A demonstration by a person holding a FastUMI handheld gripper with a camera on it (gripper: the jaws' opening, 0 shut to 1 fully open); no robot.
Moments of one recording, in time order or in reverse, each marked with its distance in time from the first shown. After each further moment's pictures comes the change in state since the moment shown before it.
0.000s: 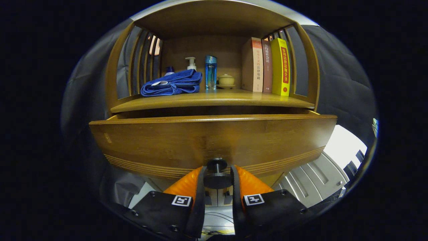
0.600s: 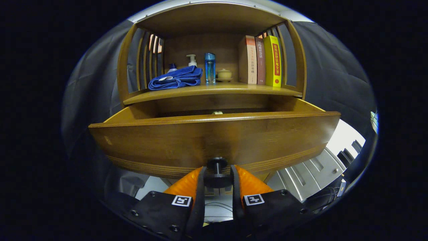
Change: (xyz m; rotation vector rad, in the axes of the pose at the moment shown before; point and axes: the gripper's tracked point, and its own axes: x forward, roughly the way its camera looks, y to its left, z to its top) arm -0.054 -0.002 -0.023 0.030 0.052 0.007
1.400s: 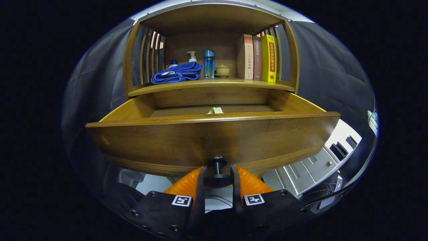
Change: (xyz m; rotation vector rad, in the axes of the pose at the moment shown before) arm -0.029 -0.007 -0.015 -0.021 0.039 -0.022
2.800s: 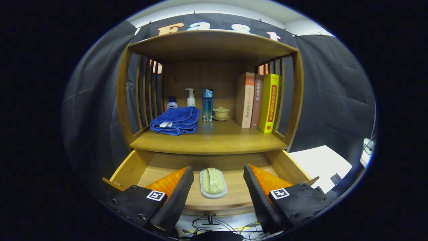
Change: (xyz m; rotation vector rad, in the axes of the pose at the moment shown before) arm 0.016 0.001 0.189 -0.064 -0.160 0.024
